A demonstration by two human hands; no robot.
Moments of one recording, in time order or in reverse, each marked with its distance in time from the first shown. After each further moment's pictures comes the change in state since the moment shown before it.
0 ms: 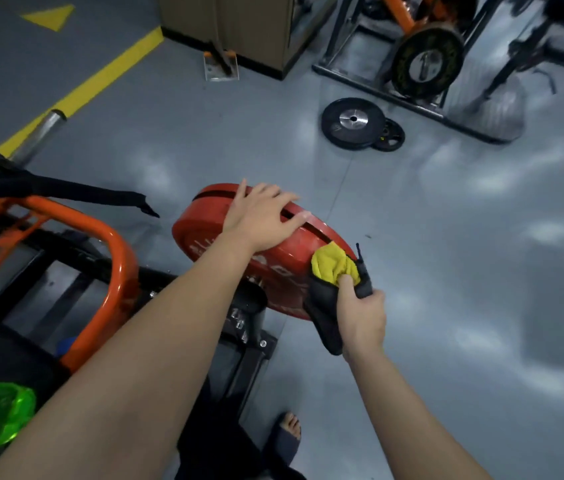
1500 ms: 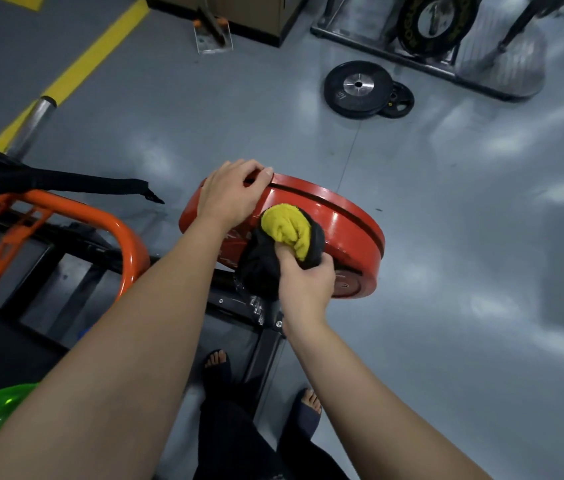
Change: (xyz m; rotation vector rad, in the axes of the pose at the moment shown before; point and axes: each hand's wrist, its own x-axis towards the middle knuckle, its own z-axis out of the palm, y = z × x) left_hand -0.003 -0.066 0.000 -0.323 0.147 -0.194; right_hand -0.069 -0.027 0.094 0.453 -0.125 -0.051
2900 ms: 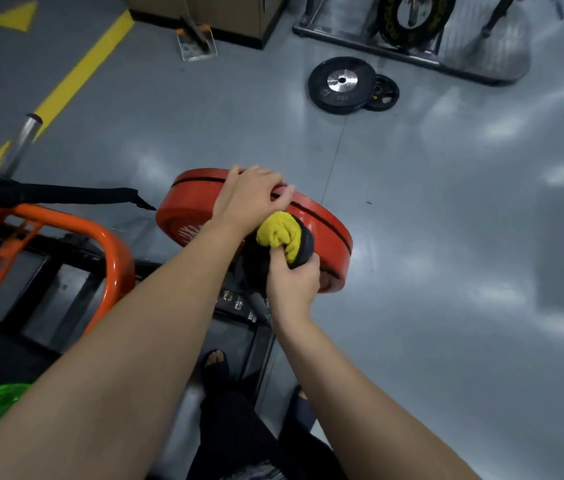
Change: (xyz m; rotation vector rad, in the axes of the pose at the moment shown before) left_hand -0.014 0.084 0.038 0.342 -0.060 0.289; right_hand 0.015 -0.001 -0.043 -0.009 -0.011 -0.014
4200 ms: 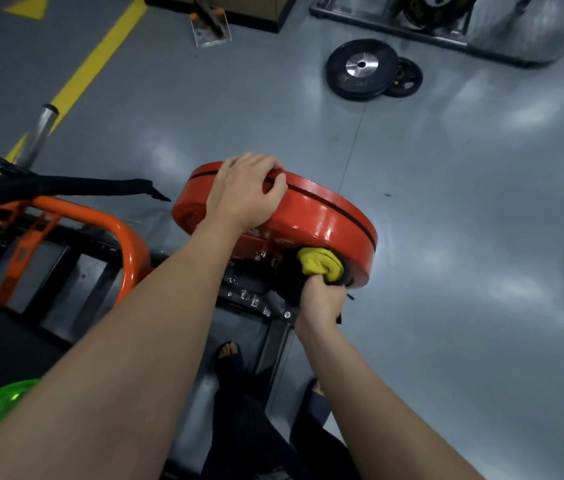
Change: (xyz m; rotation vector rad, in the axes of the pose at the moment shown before) left_hand -0.010 -0.039 -0.008 -0.104 0.131 -0.023; right_hand 0.024 0.045 0.008 0.188 0.157 0.261
